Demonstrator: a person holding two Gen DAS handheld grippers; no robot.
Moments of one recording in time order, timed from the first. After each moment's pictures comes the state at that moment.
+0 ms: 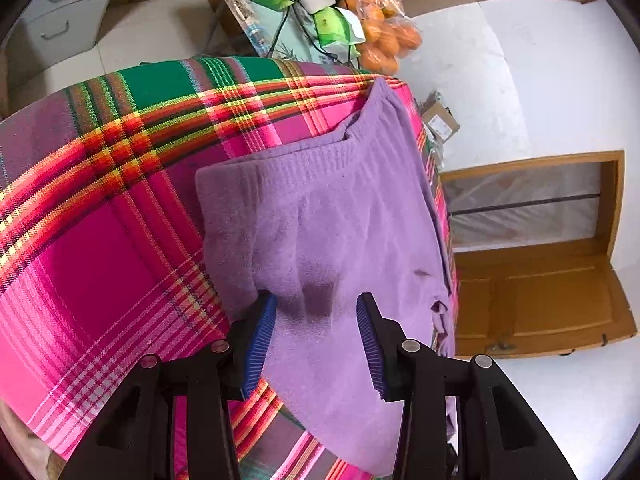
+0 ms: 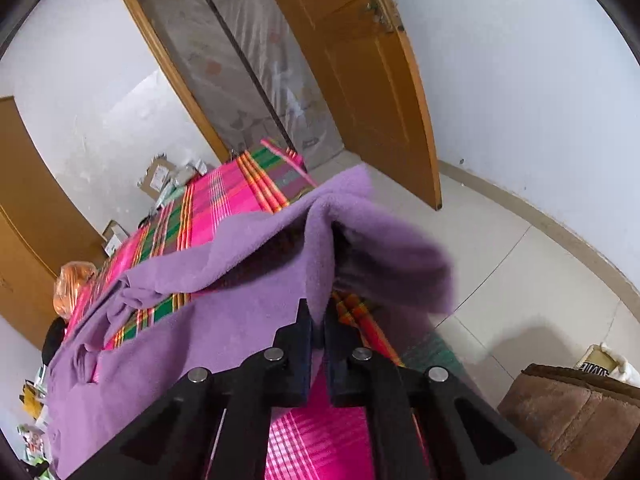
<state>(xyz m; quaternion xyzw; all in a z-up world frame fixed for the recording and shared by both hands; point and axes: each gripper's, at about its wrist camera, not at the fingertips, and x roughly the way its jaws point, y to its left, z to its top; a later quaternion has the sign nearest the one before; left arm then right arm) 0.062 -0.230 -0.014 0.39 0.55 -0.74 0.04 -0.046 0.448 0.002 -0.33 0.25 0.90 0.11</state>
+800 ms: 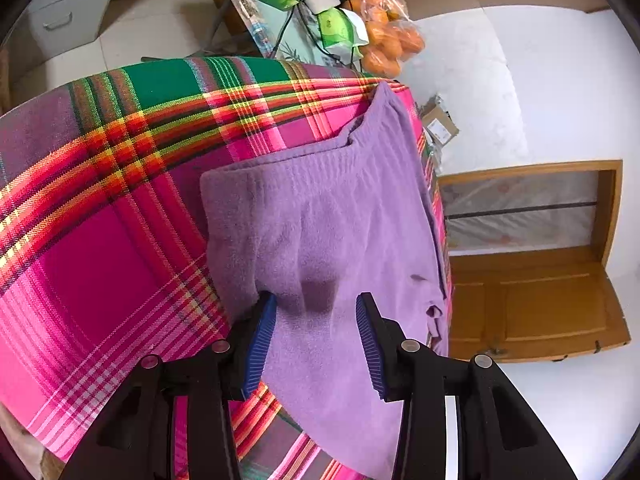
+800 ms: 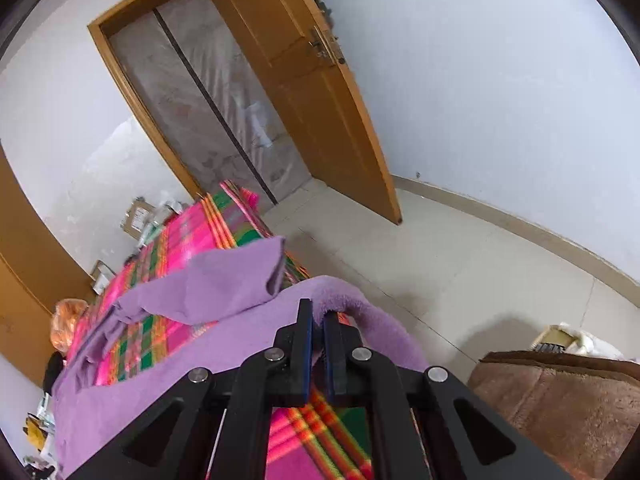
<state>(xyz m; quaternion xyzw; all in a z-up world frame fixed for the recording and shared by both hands) 0.074 -0.237 -0.022 0.38 0.57 -0.73 0.03 0.062 0.493 0.020 -0.29 0.28 0.90 0.18</state>
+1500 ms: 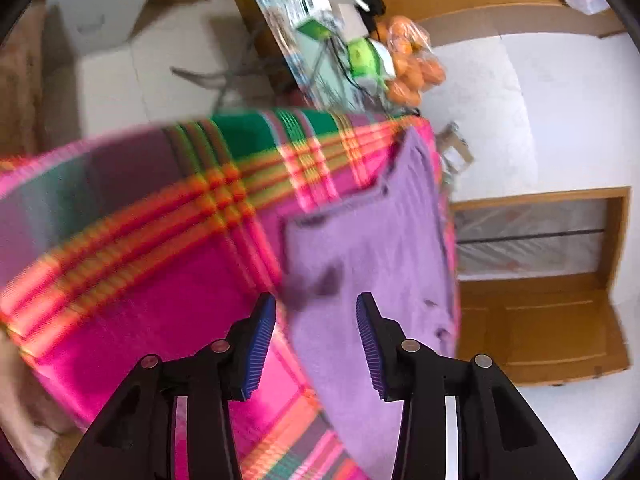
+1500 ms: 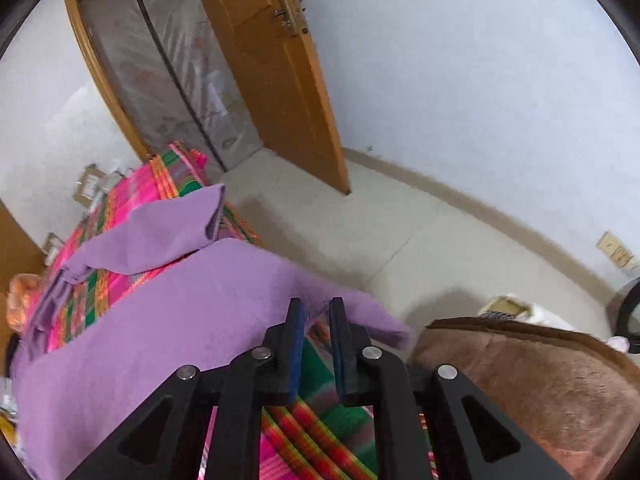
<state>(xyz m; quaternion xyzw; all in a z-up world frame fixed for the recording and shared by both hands) 0.114 -0.274 -0.010 0.36 0.57 -0.73 0.10 0.086 0.484 0.005 -0.36 0.24 0.86 0.25</state>
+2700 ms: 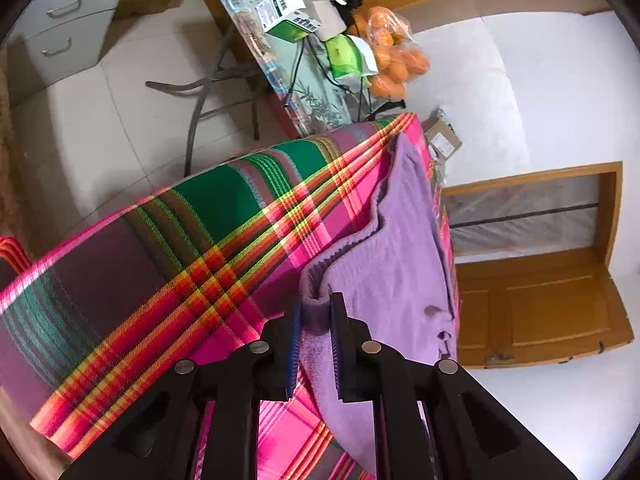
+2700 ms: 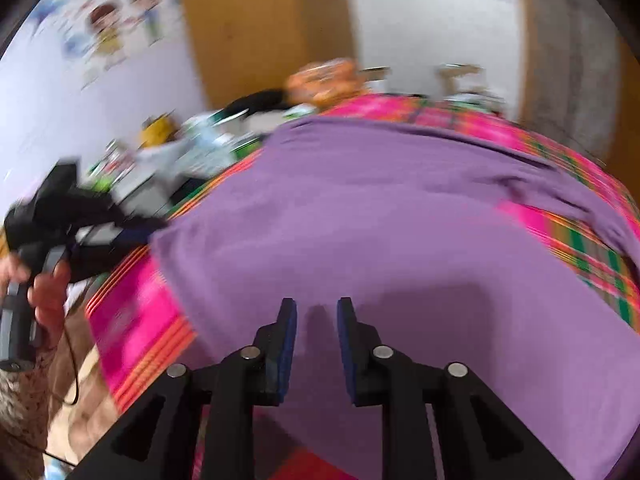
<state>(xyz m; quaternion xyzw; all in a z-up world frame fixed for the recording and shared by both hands) 0.072 -0.304 -0.019 0.37 0.56 -0.74 0.04 0.024 0.014 0.012 -0.40 -0.07 0.86 -0.31</state>
